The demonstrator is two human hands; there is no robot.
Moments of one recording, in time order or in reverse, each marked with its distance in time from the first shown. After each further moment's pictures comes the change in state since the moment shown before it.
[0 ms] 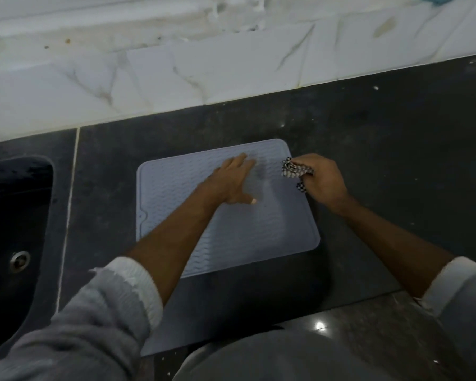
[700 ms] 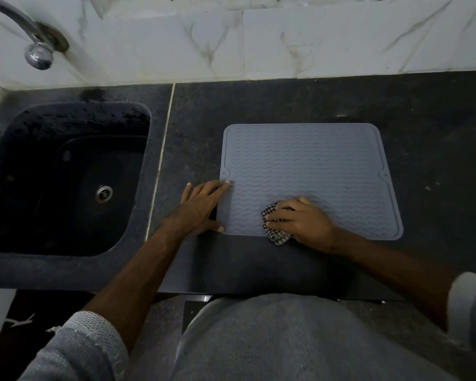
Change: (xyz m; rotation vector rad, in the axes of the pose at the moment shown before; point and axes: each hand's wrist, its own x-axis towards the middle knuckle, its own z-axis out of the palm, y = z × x) left_hand -0.224 -0.147 0.079 -0.027 0.057 -0.265; right_hand -0.083 -0.106 0.154 -0.404 -0.427 -0.946
